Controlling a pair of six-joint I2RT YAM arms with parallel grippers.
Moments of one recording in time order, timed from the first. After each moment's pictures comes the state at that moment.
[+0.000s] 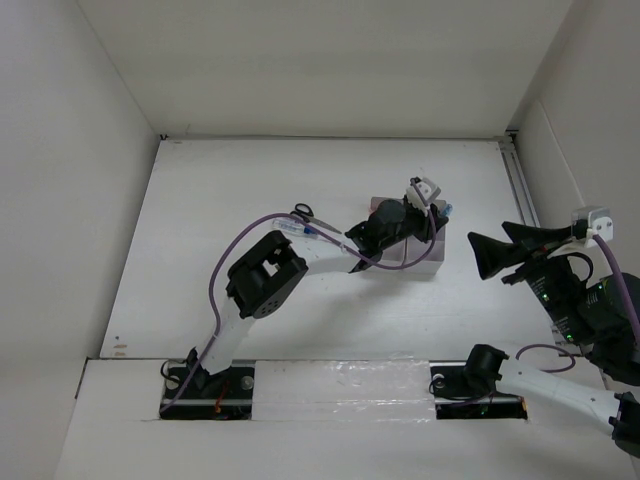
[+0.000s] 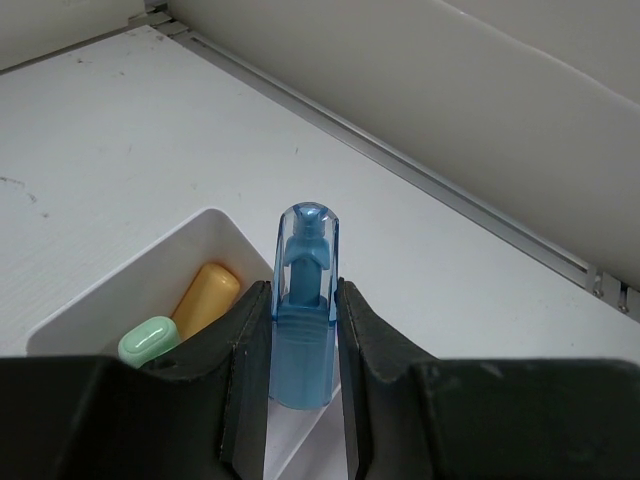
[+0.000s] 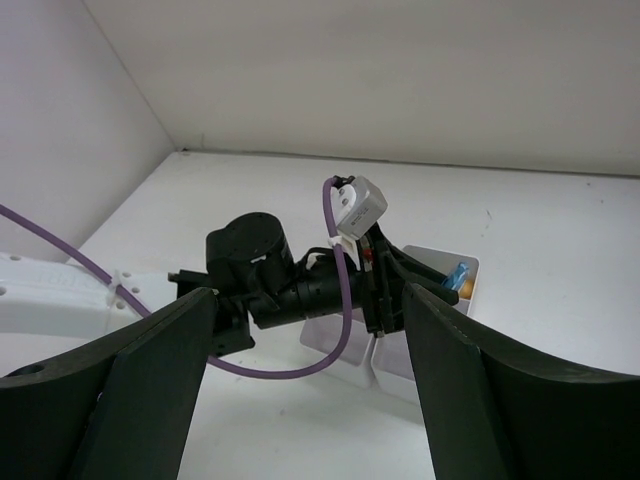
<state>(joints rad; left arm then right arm) -0.99 2.18 1.51 0.65 0.06 -0.25 1.01 0.45 1.16 -0.63 0.65 0.17</state>
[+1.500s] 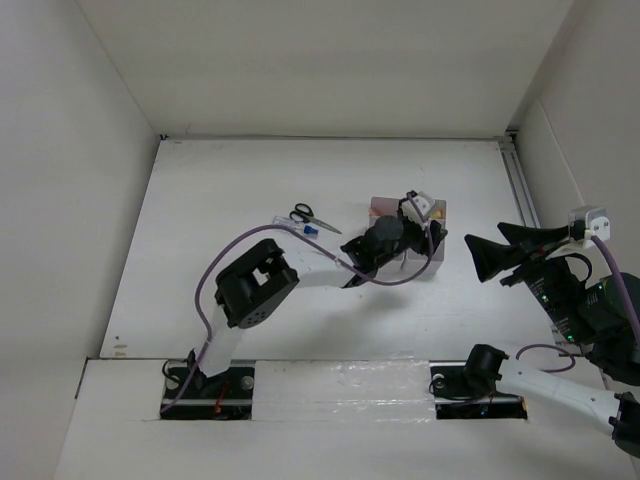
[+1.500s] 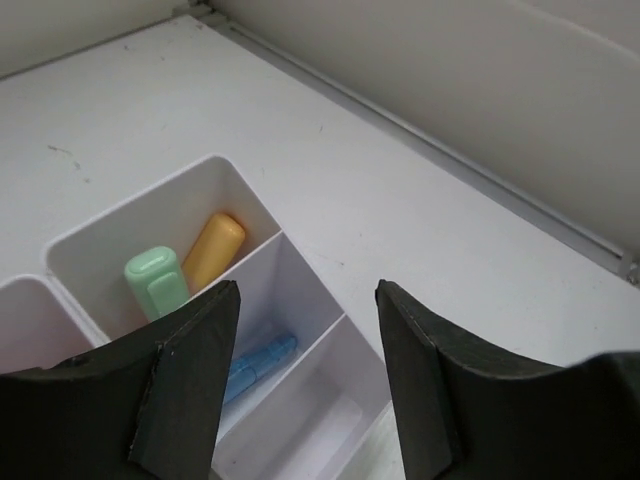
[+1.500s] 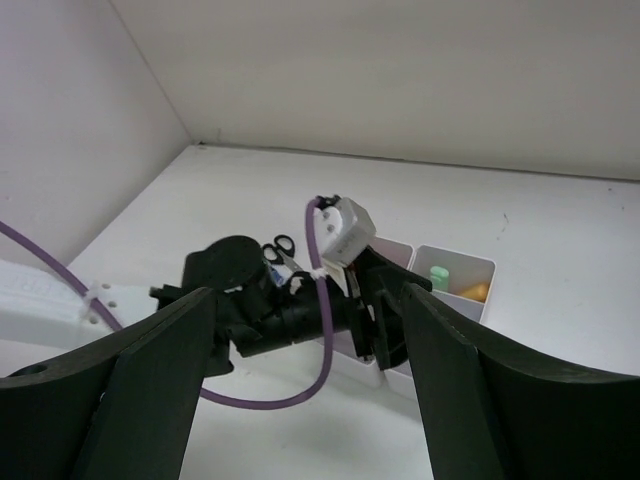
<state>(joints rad) -1.05 2.10 1.36 0.70 -0.10 -0.18 1.01 0.45 1.16 -0.63 0.61 0.17</state>
